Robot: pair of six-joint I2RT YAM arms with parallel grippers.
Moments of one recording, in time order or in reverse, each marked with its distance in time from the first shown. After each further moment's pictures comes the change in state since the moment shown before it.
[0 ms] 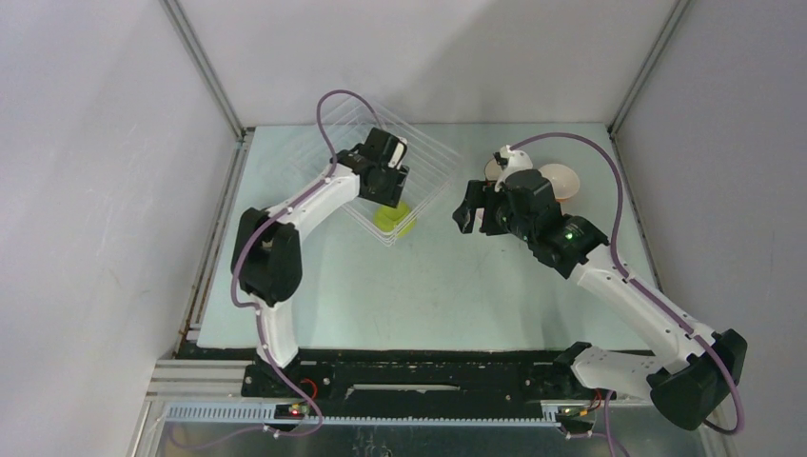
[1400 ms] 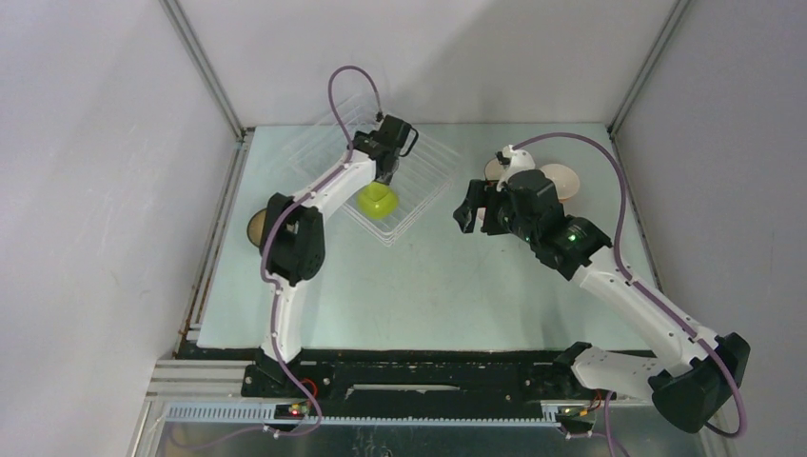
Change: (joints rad) left arm 0.006 0.263 0.315 -0.032 -0.541 0.032; right arm 0.000 -0.012 0.000 0.003 0.001 -0.002
